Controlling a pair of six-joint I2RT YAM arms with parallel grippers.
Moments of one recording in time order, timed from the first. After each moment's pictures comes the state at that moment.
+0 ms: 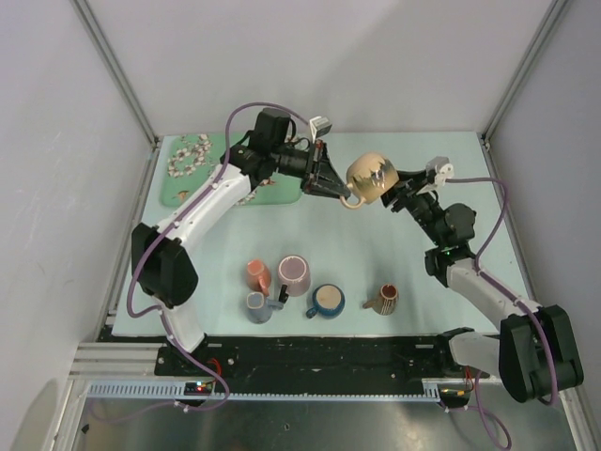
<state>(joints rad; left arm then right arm) -0.54 1.79 1.72 -0.45 1.11 -0.83 0.27 1.17 0.56 0.97 -0.39 0.25</state>
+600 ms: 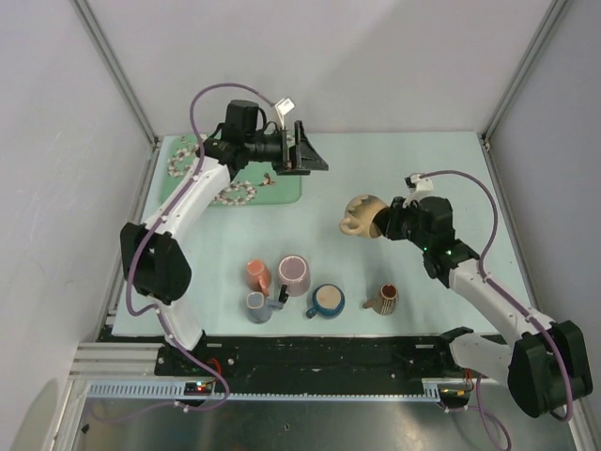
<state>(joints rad) -0.38 1.78 1.70 -0.44 0.92 -0.57 0.34 1.06 0.61 0.17 -0.20 0.34</state>
